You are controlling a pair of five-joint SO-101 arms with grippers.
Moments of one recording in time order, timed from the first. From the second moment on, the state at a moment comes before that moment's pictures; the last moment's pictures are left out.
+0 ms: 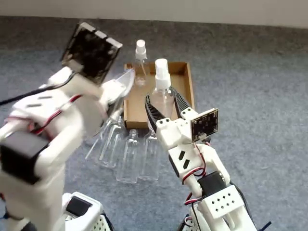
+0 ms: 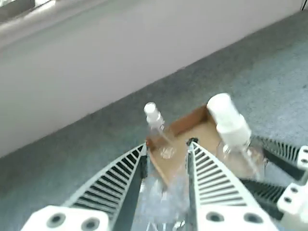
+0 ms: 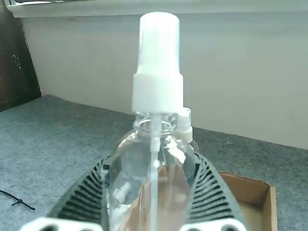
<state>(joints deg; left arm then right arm) 16.3 -35.7 -16.2 86.0 -8.3 -29.2 -72.8 77.3 2.4 -1.2</state>
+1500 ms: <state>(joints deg) -13.7 -80.0 77.3 58.4 -11.0 -28.3 33.4 29.9 -58.9 4.7</state>
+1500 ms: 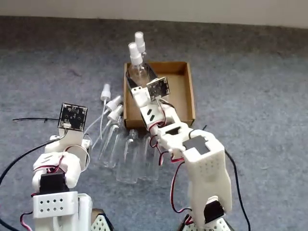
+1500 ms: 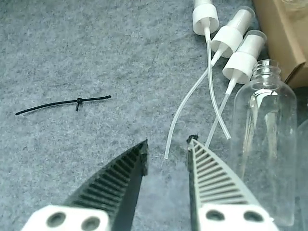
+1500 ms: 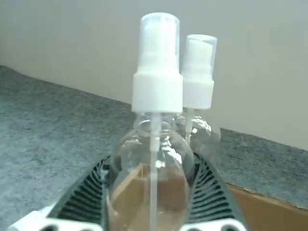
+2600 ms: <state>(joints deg) -13.7 -80.0 77.3 58.2 -11.0 -28.2 34.3 32.0 -63.9 9.6</state>
